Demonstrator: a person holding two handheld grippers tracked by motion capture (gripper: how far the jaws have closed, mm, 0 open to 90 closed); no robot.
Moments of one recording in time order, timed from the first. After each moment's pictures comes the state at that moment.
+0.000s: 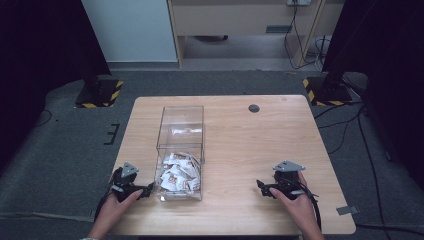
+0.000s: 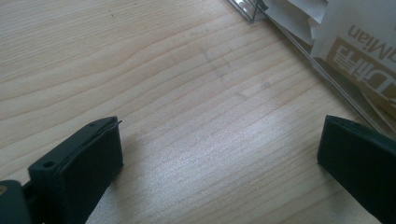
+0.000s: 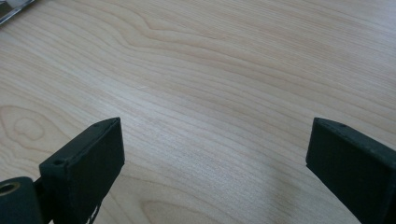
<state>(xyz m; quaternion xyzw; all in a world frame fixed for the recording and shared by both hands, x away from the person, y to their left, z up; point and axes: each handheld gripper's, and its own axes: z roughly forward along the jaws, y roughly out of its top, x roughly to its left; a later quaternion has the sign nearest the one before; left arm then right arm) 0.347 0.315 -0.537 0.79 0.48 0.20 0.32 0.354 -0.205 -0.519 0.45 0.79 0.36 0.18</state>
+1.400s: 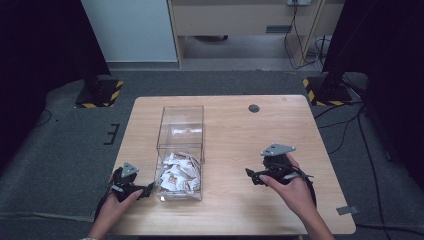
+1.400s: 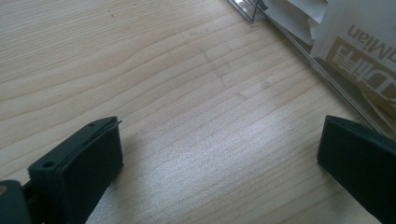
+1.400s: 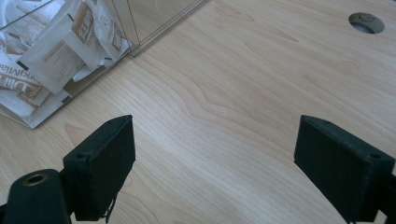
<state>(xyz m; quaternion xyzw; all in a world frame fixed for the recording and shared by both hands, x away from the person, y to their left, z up) 0.347 0.315 -0.537 0.79 0.48 0.20 0.32 0.364 -0.165 -0.438 0.39 0.83 0.37 0.17</state>
